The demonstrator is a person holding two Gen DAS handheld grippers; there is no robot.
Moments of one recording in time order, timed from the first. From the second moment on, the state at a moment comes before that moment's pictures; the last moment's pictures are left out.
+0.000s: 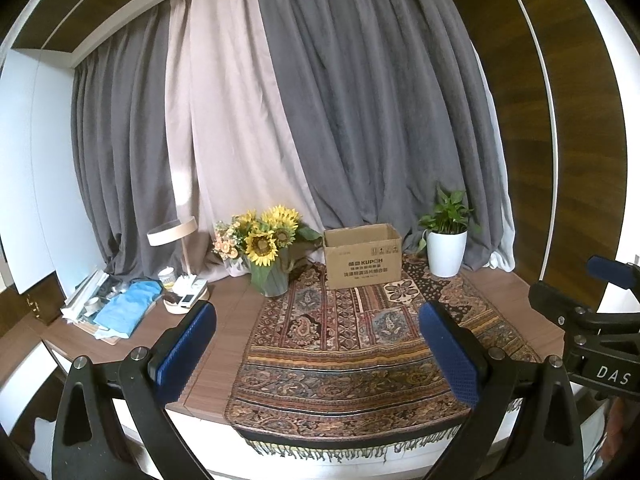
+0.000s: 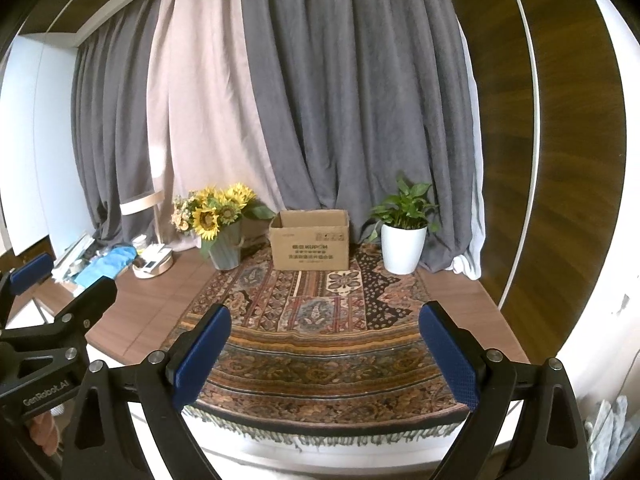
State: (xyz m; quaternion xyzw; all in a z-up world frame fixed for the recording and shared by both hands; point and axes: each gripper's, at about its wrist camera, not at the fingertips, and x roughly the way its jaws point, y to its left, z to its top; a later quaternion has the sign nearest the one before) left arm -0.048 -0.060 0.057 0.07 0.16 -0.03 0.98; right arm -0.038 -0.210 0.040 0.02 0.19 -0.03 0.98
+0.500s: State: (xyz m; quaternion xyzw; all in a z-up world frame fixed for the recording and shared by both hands) left arm -0.052 -0.061 0.058 0.07 0.16 -0.03 0.98; right arm -0.043 -0.210 0.043 0.02 0.19 -0.03 0.98
